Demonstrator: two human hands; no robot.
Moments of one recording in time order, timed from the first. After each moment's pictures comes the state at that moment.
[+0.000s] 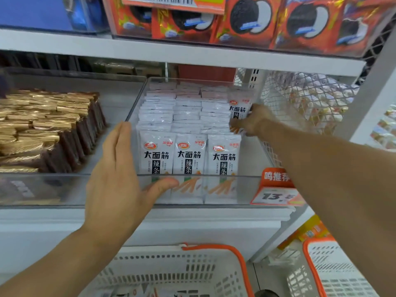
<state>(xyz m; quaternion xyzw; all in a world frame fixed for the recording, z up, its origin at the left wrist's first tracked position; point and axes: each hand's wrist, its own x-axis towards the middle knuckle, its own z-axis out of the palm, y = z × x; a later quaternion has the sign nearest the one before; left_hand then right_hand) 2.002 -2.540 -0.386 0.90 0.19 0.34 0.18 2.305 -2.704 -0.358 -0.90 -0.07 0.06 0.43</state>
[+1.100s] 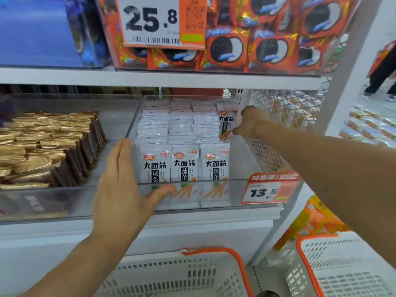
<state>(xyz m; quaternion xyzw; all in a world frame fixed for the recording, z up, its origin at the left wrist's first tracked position) 1.998 -2.539 -0.383 0.91 0.19 0.32 0.20 2.259 -2.719 -0.303 -0.98 -0.15 0.00 0.10</state>
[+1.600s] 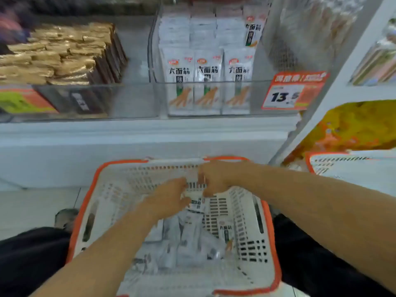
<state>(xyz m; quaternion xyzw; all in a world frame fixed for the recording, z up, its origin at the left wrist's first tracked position) 1.894 -2.572 -0.532 0.94 0.10 -0.17 0.26 2.024 -2.706 -0.489 -0.81 -0.46 0.36 -0.02</state>
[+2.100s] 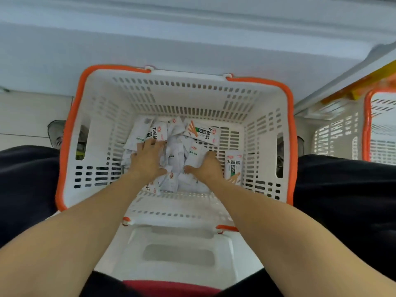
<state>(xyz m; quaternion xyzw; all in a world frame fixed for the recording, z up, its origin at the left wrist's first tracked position) 1.794 -2.536 -0.699 0.91 0.26 -0.27 0.18 1.884 -2.717 -0.736 -0.85 0.00 0.43 0.29</state>
